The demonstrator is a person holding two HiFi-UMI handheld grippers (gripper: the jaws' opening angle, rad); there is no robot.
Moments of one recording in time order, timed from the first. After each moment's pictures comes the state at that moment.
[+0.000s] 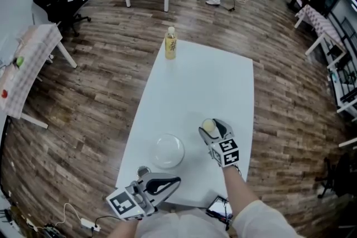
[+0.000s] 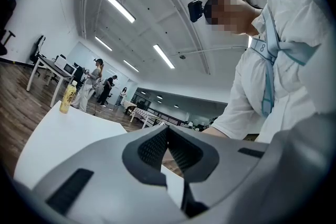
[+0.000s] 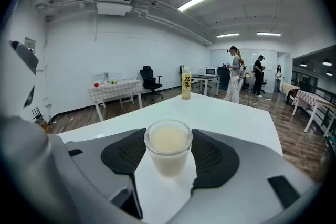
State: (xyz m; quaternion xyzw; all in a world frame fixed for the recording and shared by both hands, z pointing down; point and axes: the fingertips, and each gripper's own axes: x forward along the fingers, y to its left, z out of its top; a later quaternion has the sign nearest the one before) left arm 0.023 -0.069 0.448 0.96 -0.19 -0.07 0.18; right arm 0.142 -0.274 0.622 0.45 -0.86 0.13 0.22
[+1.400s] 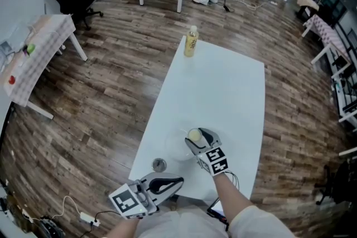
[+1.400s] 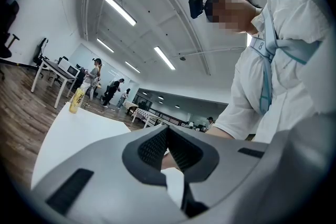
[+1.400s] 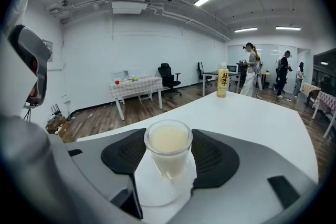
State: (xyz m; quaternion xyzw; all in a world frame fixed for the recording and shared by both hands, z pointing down) left arm -0.032 -0.030 0.451 0.96 -0.20 -0.07 0.18; right arm 0.008 -0.203 0.630 0.36 -0.89 0.13 0.23
